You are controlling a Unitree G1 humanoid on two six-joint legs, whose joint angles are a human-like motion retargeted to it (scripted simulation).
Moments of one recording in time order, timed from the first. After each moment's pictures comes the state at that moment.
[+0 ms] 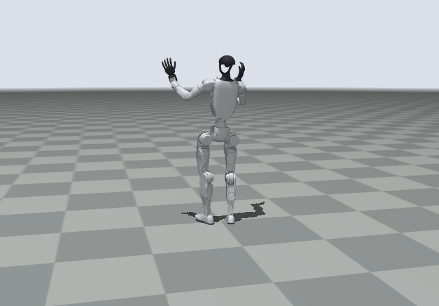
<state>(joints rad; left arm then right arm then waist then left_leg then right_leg) -0.32 0.87 0.58 0.22 0.10 -0.43 0.78 -0.64 -0.47 -0.16 -0.09 -0.31 -0.32 -0.82 -0.05 -0.01 -0.03 0.09 -0.03 0.31 0.02 -0.09 0.00 0.17 -0.08 -0.31 0.02 0.05 0.04</state>
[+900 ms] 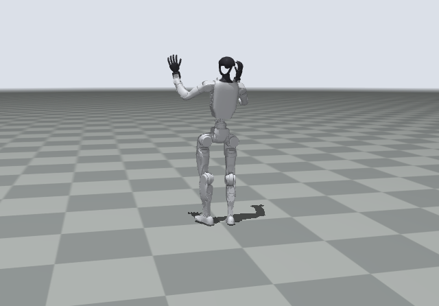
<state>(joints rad) -0.40 0.92 0.50 0.06 0.09 -0.32 0.70 -0.65 -0.57 -0.10 -0.19 -0.60 -0.34 -0.93 -0.06 -0.01 -0.05 0.09 -0.03 0.31 0.02 -0.09 0.00 0.16 -0.08 -0.31 0.02 0.04 0.04</state>
